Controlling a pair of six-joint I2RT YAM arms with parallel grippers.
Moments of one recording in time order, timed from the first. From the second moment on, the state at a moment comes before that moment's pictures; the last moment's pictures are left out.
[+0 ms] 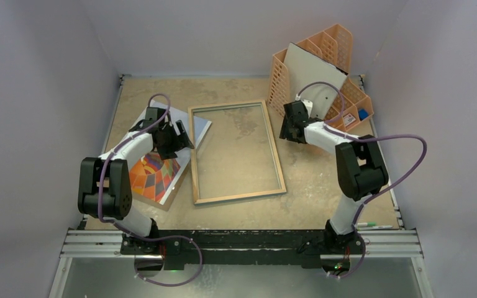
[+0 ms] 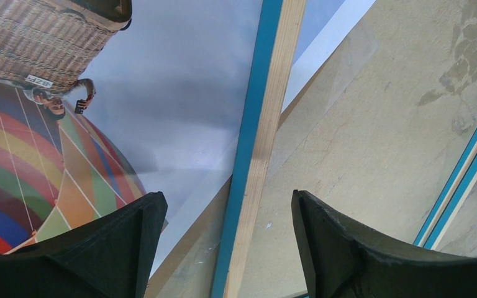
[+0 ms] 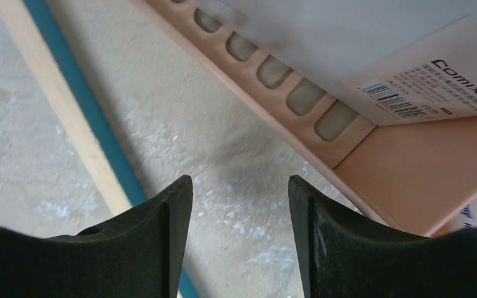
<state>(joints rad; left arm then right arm) -0.07 1.57 0.96 -0.43 0.21 -0.54 0.34 1.78 1.13 -0.31 0.33 0.51</state>
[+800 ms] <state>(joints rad) -0.08 1.59 0.94 -0.39 0.25 -0.54 0.31 1.67 0.97 -0.23 -0.01 0.46</state>
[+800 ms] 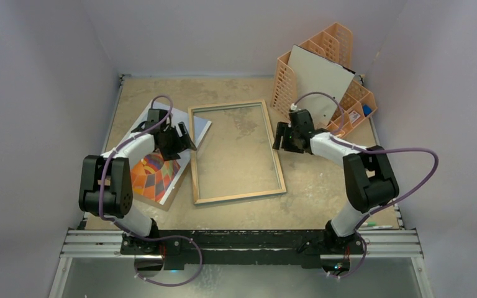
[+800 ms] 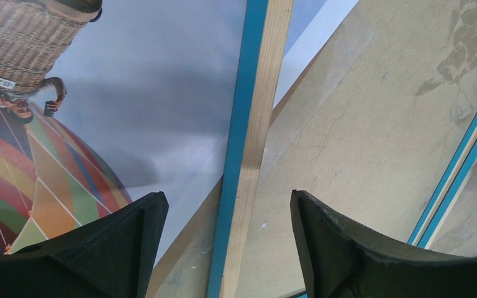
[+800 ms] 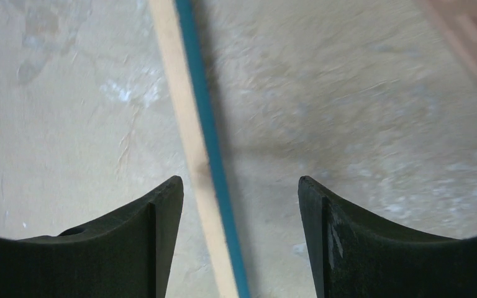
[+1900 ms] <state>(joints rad) -0.08 1.59 0.98 -0.42 -0.04 -0.60 0.47 1.58 0.87 -0.46 0.15 0.48</state>
